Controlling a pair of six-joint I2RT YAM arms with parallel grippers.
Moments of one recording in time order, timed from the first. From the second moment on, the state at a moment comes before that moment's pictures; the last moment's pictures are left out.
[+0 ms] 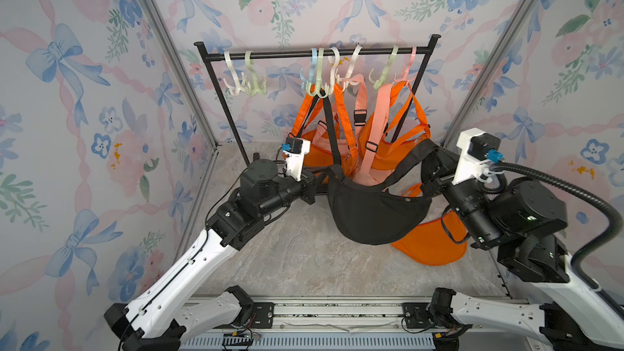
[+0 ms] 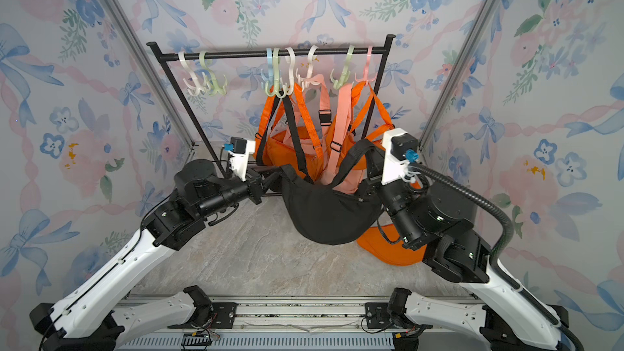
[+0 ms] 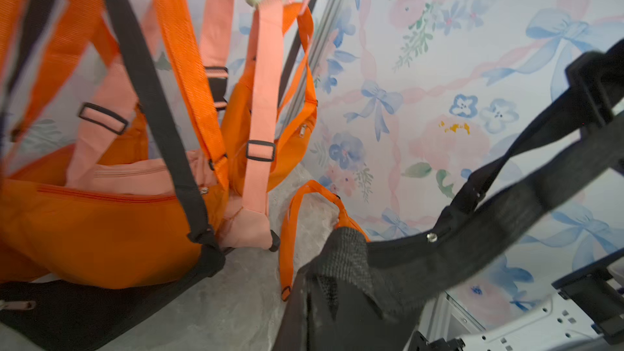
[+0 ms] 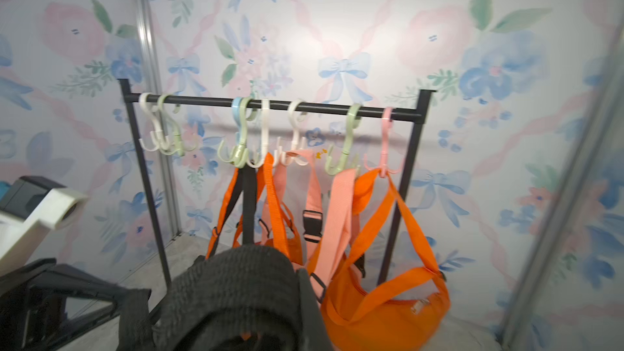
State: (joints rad) left arm -0.74 1.12 1.25 -0.30 0.19 -0.37; right arm 1.05 0.89 1.45 -0.35 0.78 -0.16
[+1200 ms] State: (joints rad) left arm -0.84 2.23 1.85 -0.22 0.26 -0.40; right arm -0.11 1.58 1.45 -0.37 0.26 0.29
